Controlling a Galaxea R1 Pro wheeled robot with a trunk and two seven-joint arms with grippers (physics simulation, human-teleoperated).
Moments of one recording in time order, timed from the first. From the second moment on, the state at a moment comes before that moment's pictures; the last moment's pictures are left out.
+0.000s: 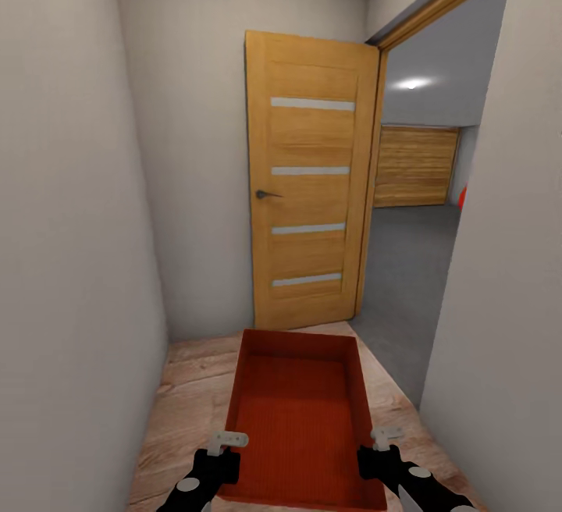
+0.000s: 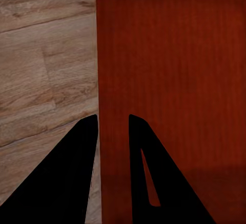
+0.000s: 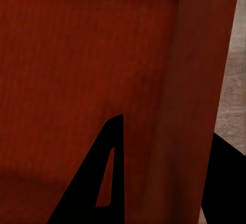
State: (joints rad) left arm -0.32 -0.05 -0.38 -0.65 0.26 0.09 0.14; right arm -0.55 -0.03 -0.05 -0.14 0.08 -0.13 0.23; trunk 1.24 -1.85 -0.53
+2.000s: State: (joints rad) left arm -0.32 -0.05 -0.38 -0.65 0.27 0.09 0.14; right arm -0.55 -0.03 -0.05 -0.14 0.08 -0.13 0.23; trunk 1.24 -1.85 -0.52
